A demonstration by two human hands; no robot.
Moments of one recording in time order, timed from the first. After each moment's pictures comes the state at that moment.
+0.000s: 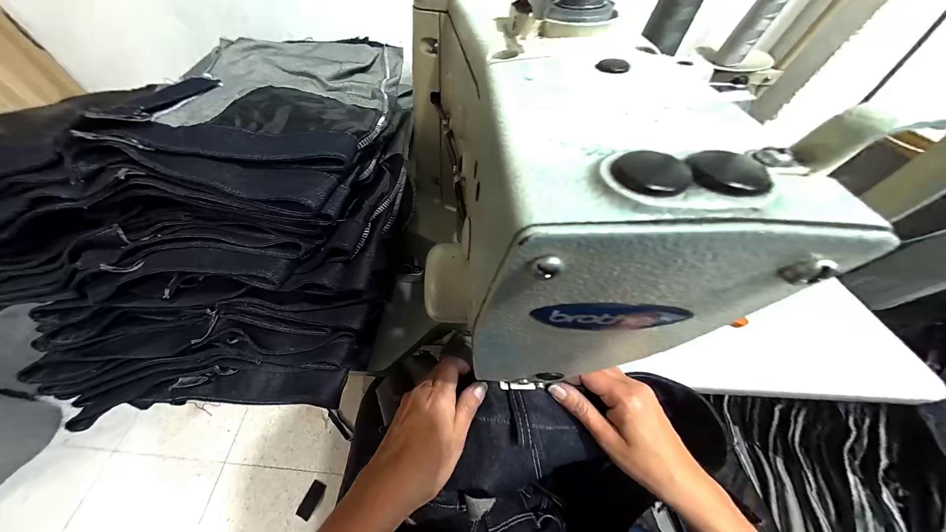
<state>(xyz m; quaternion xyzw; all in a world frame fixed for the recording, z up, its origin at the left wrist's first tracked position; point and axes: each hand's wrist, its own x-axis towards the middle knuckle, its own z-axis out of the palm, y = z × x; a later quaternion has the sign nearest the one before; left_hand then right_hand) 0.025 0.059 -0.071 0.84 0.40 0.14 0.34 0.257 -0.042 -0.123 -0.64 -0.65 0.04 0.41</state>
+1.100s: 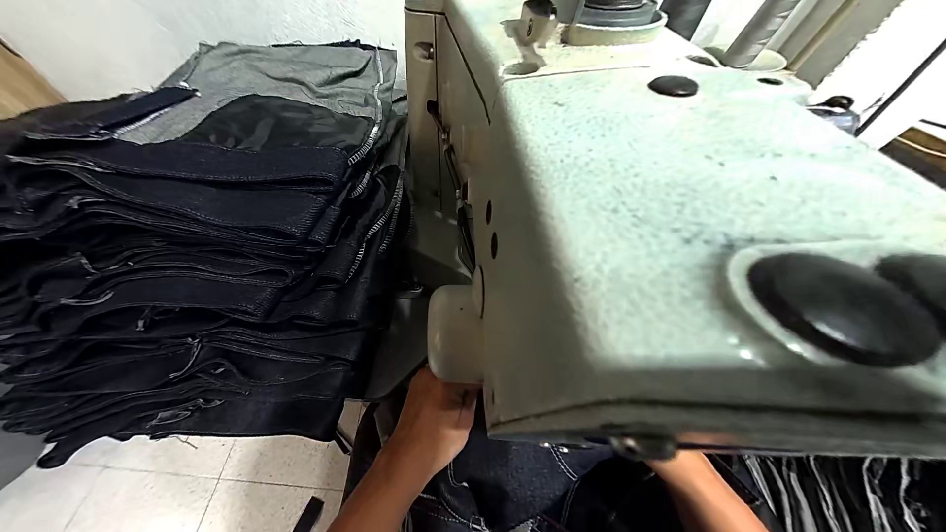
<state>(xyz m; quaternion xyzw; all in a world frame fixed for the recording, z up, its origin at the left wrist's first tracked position) 0.051 0.099 -0.096 0.83 0.32 0.31 0.33 0.267 -0.012 -0.103 -0.71 -0.58 0.08 0.39</state>
